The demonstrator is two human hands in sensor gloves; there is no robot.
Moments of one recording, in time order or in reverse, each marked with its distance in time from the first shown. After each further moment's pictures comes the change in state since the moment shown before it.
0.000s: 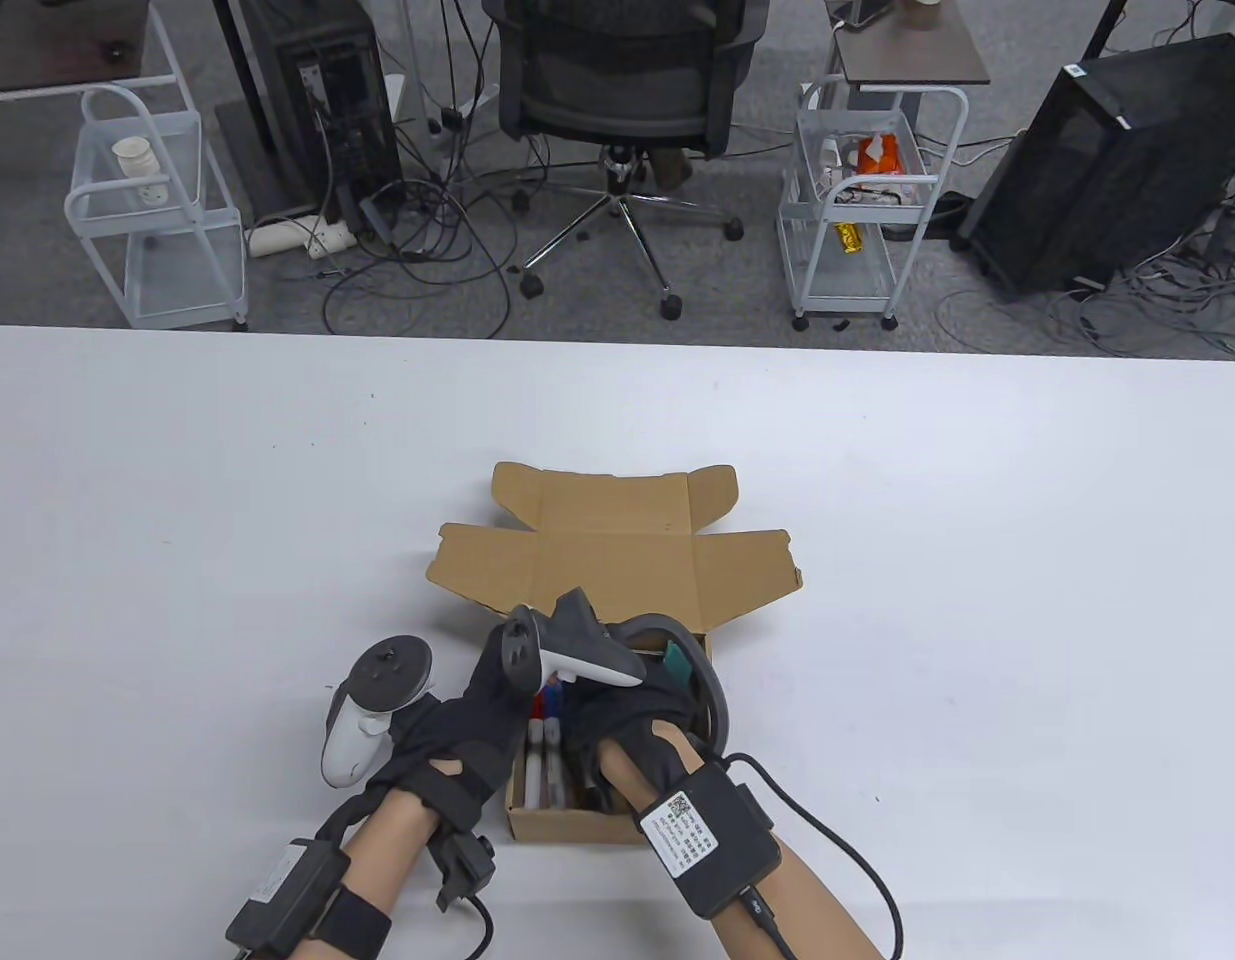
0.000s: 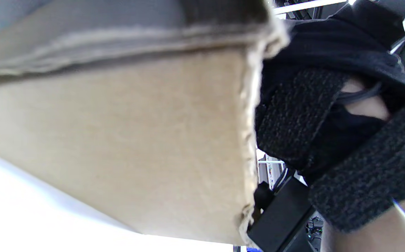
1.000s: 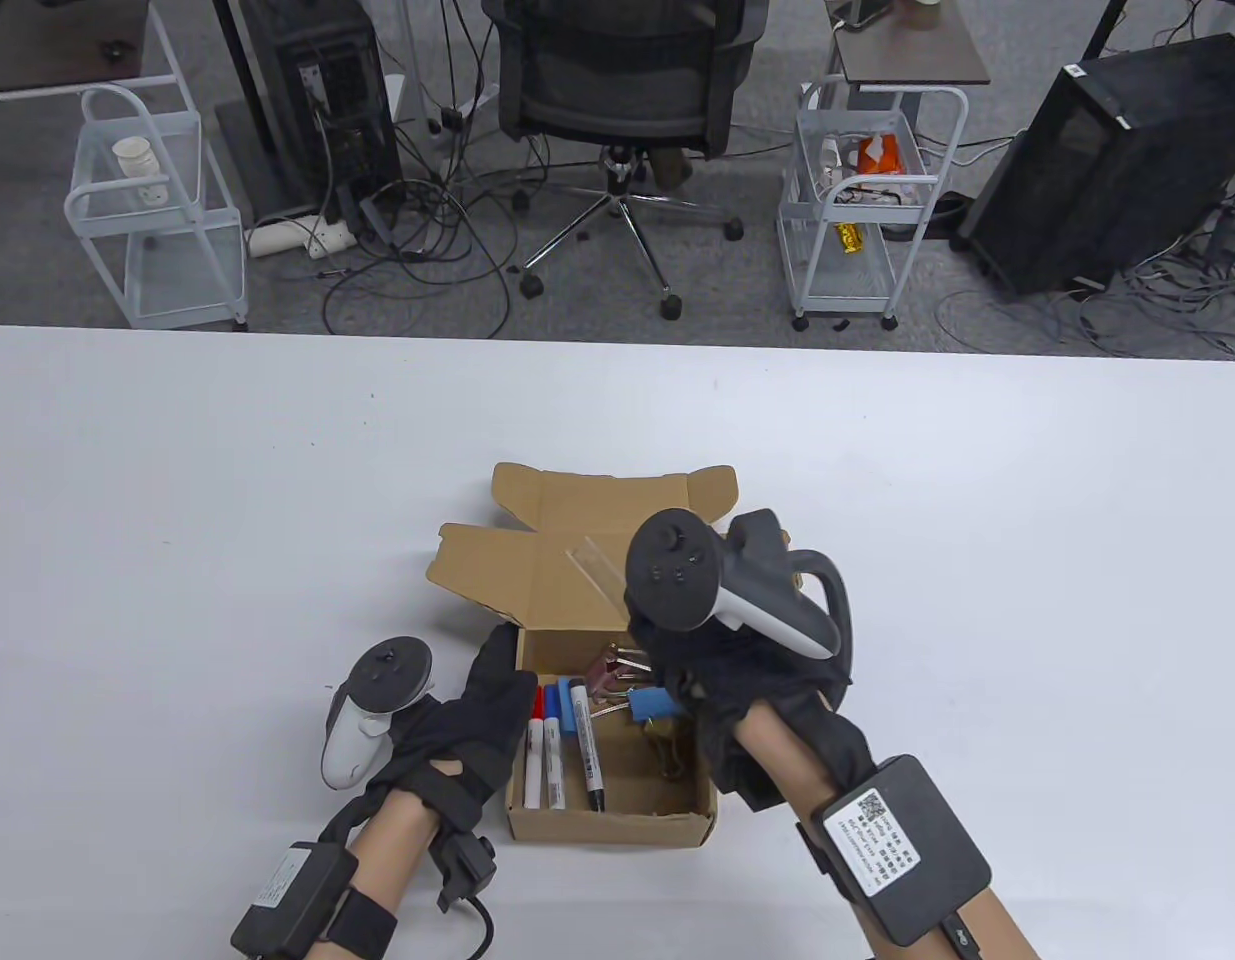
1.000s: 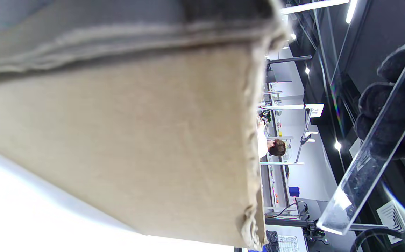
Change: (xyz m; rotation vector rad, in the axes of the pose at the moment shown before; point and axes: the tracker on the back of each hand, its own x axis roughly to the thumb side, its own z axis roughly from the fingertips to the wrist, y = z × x) left_hand 0.000 -0.001 0.000 0.006 0.008 0.004; right_hand -0.099 -0.106 0.123 -0.419 -0.018 -0.276
